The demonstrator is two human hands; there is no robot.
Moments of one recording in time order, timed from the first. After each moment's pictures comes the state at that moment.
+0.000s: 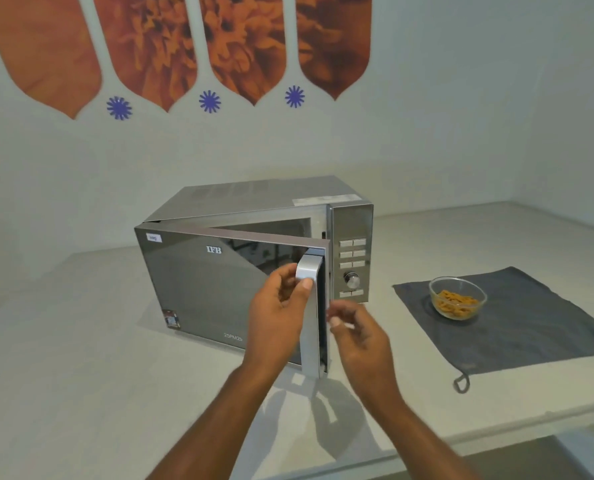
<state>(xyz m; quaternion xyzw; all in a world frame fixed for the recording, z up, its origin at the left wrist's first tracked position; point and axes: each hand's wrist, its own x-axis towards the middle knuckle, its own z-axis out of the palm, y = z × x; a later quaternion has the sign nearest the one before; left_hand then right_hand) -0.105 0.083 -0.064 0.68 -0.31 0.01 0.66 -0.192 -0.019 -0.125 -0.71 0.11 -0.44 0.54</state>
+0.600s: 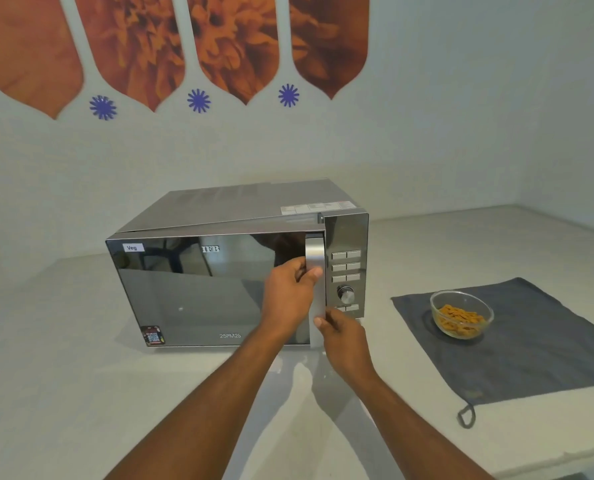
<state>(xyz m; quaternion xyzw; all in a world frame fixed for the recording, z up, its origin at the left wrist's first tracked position) -0.039 -0.013 -0.060 0.75 -0.32 0.03 0.57 -0.102 -0.097 -0.162 -0.76 0.23 -0.30 0.52</state>
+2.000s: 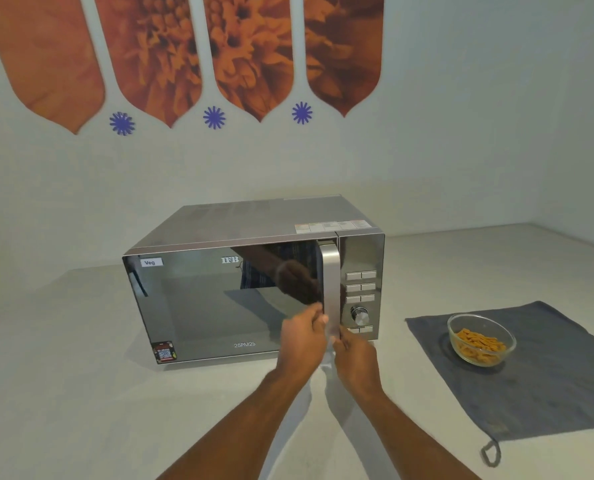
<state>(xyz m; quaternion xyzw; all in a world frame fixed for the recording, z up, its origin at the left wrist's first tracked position) -0.018 -0.023 -0.118 0.82 -0.32 0.02 0.48 -0.074 -0.113 -0.175 -0.78 0.29 -0.30 0.46</state>
